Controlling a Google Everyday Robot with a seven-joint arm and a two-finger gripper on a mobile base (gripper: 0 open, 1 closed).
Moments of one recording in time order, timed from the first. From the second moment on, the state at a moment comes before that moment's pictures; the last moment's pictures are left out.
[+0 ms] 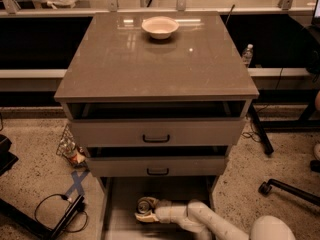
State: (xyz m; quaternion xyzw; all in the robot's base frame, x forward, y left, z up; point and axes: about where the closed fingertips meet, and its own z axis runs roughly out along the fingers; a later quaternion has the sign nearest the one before) arm 0.512 0.081 0.222 -0.44 0.61 0.43 0.50
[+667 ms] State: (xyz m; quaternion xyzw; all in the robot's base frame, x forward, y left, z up) arm 0.509 0.088 0.214 -0.44 0.61 0.44 0.50
